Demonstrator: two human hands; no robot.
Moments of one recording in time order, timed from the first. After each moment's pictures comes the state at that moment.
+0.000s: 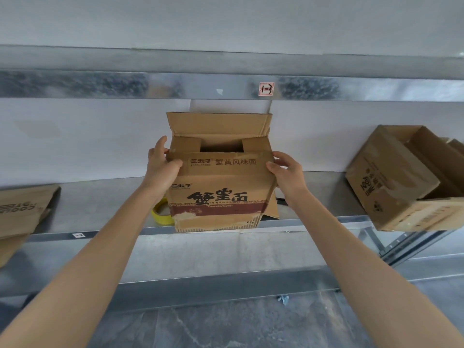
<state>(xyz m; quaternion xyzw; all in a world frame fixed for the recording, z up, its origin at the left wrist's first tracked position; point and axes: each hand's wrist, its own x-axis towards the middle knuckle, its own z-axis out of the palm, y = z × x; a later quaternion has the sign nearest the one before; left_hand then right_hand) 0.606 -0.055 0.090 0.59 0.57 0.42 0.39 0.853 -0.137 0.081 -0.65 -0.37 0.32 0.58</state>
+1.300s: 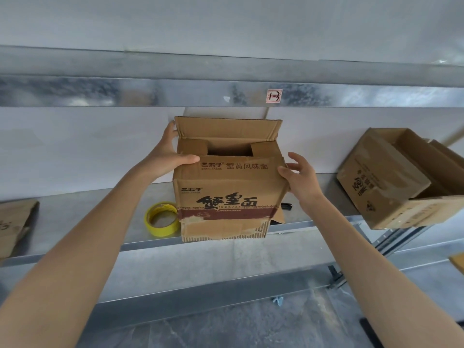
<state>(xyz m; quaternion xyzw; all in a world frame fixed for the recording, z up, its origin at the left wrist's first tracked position) 0.602 0.011 0.106 0.73 0.44 0.30 0.42 0.867 -0.141 0.088 -0.69 -0.37 0.27 0.55</state>
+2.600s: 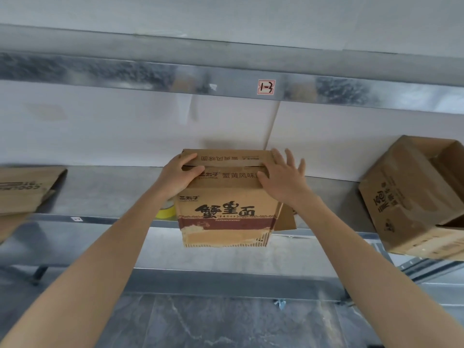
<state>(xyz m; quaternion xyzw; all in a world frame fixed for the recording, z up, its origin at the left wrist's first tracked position) 0.630 -0.045 0.054 0.69 0.58 0.28 0.34 0.883 -0.106 0.074 -0.72 -0.69 0.01 0.06</state>
